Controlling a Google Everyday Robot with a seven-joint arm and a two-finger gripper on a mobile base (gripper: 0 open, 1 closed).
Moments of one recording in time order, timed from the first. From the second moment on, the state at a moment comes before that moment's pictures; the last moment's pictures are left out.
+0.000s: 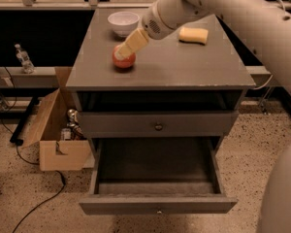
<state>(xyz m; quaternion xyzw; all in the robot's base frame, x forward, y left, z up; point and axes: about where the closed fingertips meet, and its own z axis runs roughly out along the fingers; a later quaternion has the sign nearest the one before) 0.708 0.028 0.927 -0.48 0.77 0.16 0.38</state>
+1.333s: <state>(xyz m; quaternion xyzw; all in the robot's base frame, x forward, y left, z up) 0.737 0.076 0.861 -0.47 0.80 0.18 0.32</state>
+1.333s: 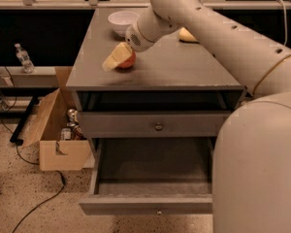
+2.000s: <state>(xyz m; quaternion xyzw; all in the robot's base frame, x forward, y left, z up) 0.739 0.074 0.857 -0.46 0.80 0.21 0.33</state>
